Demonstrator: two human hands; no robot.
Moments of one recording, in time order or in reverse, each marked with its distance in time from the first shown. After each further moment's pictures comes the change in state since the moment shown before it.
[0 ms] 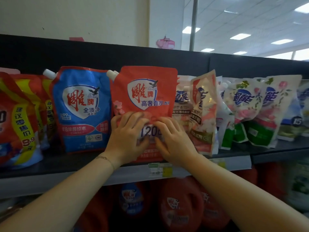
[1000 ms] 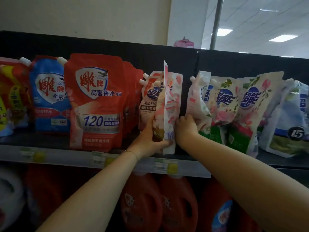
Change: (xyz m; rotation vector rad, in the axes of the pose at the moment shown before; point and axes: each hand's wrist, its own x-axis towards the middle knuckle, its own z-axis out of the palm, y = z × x) left_hand 0.065 0.177 0.110 -0.843 -0.377 -0.755; right_hand -0.027 0.173 -0.048 -0.981 -0.804 -0.013
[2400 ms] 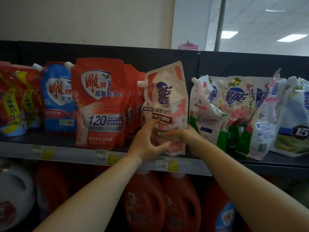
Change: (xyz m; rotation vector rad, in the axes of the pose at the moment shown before) left_hand -0.019 -0.007 0.005 0.157 0.262 0.319; right_hand -0.034 0.001 0.016 2.408 -0.046 0.062
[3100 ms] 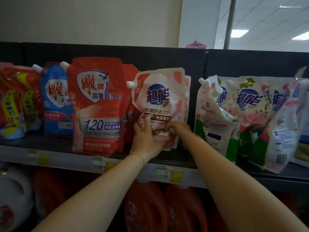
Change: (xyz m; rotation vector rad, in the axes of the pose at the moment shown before) left_hand 0.034 -0.018 0.014 0.281 0.127 -0.280; right_hand 0.089 0.014 0.015 -0.122 0.234 0.218
